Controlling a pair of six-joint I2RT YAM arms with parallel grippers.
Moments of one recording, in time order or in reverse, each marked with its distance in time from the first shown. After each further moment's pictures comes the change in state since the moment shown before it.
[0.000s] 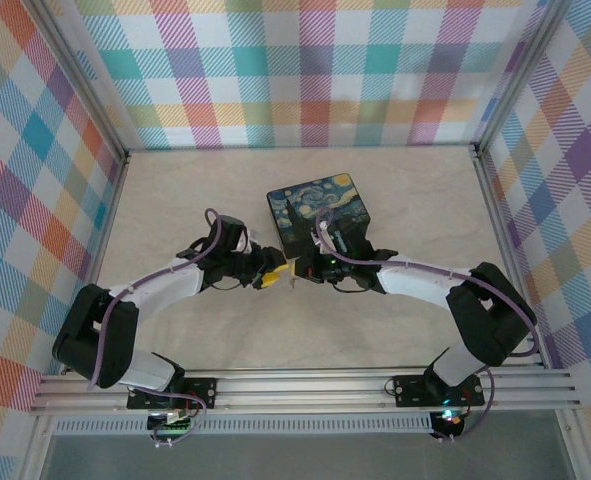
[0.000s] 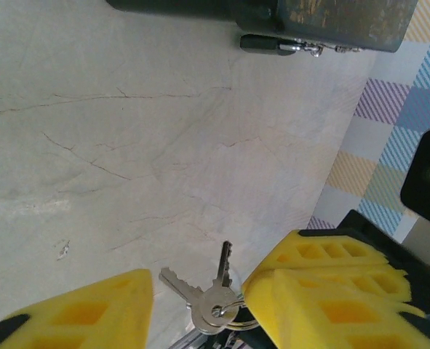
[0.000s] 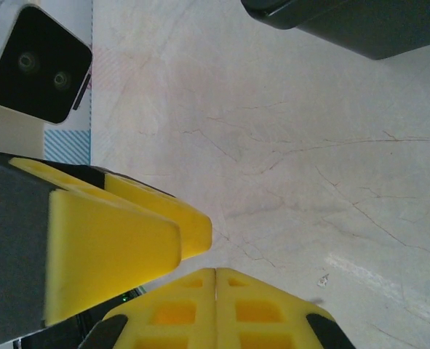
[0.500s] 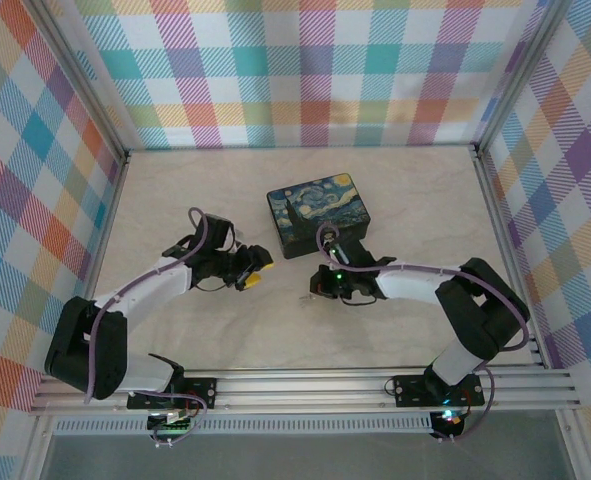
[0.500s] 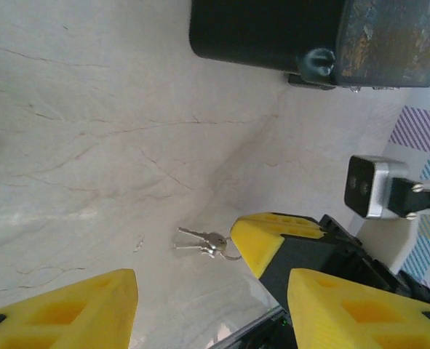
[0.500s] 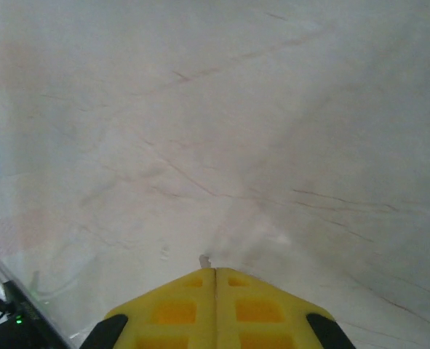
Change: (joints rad) left arm 0.079 -0.072 0.022 -0.214 -0.071 0.117; right arm -0.023 0.046 -0.095 -0.105 0.125 -0.053
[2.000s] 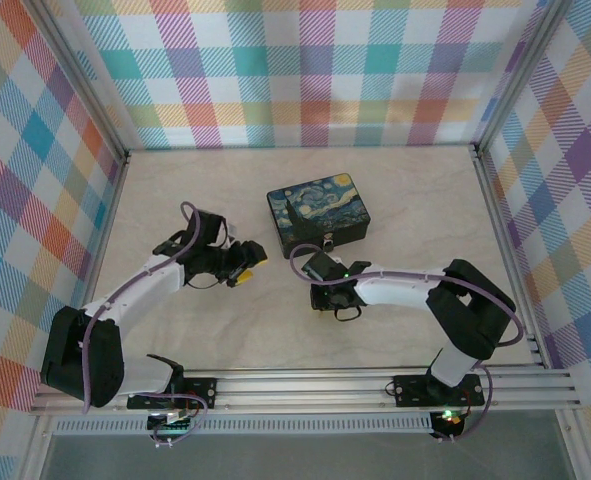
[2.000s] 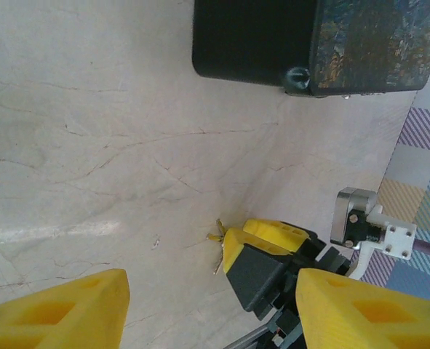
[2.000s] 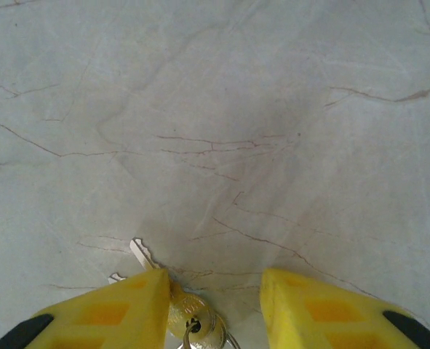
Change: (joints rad) left arm 0.042 -0.038 0.047 -0.100 -0.018 0.094; right arm 0.214 0.050 0.139 -0.367 0.499 -0.061
